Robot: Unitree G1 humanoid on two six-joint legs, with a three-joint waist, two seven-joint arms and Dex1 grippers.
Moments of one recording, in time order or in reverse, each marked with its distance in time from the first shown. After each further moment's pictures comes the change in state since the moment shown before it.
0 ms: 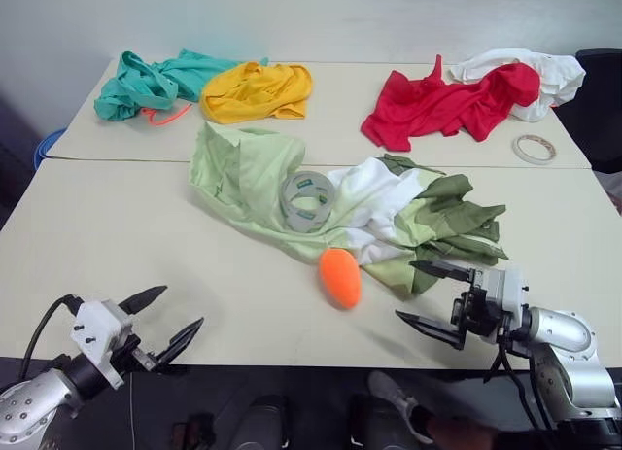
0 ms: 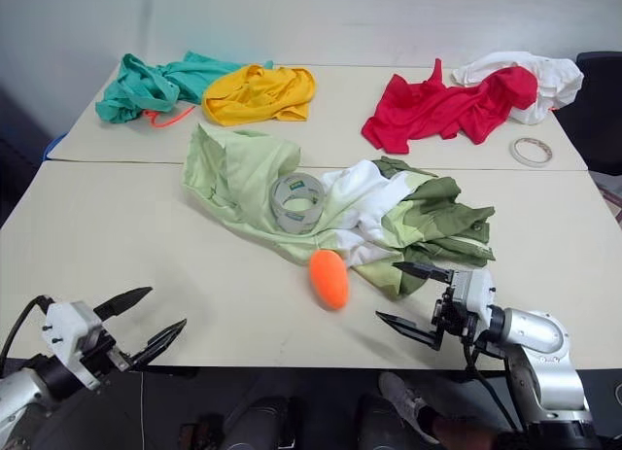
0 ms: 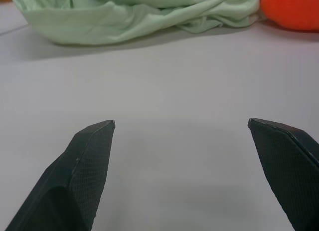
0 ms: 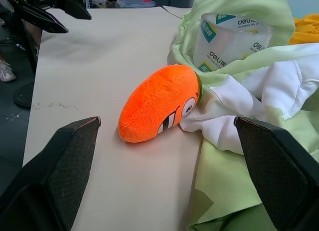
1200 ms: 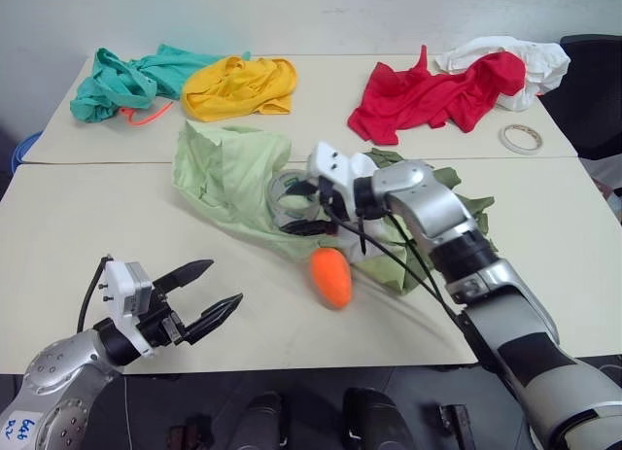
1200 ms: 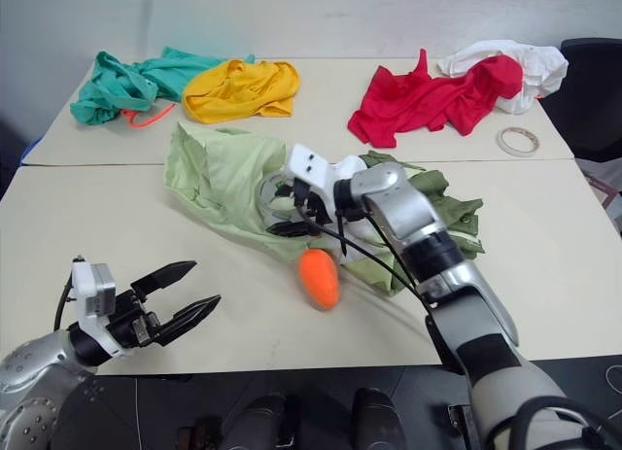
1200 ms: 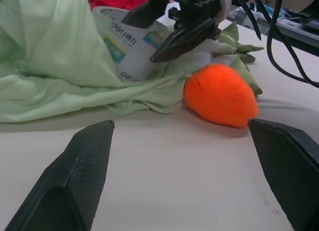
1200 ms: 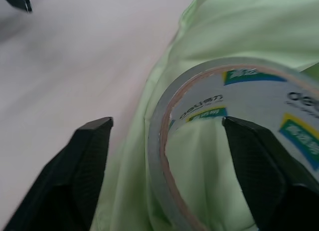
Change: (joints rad) left arm -0.179 0.016 -0.081 -0.133 -0.298 0.355 0.032; right arm -1.120 0.286 0.565 0.638 -0.368 0.479 -0.072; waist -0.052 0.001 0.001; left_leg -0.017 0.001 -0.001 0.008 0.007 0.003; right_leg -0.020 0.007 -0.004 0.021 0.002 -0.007
